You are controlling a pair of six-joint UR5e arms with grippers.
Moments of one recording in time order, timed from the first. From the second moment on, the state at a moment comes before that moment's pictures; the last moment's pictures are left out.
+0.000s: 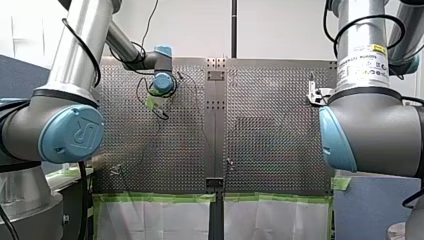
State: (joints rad) left arm -0.24 -1.86 -1.60 -2.78 -1.93 -2.53; right arm 1.45 -1.12 1.51 -0.36 0.81 1.57
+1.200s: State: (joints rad) left arm -0.23 -1.86 -1.60 -2.78 -1.93 -2.53; right arm 1.47 -1.07 1.44 -0.32 1.07 1.49
